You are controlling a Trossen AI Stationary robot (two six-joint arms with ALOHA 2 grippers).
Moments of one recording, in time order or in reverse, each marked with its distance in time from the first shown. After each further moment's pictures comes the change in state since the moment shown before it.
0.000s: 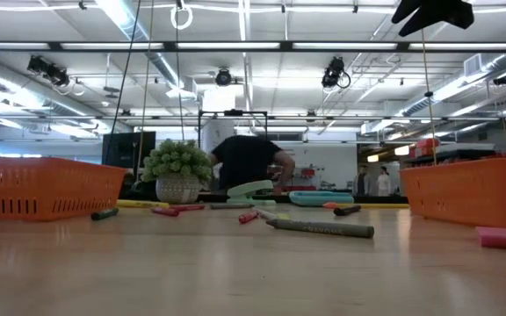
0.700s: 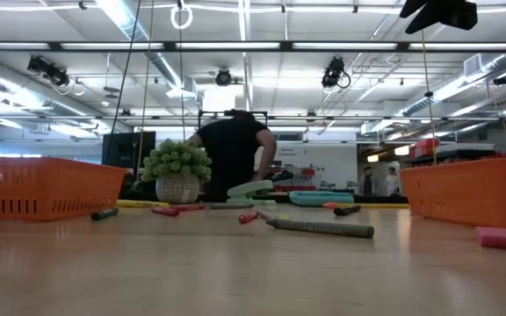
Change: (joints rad) left arm 0.354 0.055 0.056 0.005 0.004 0.838; right arm 0.001 0.000 0.000 0.000 -0.155 -0.011
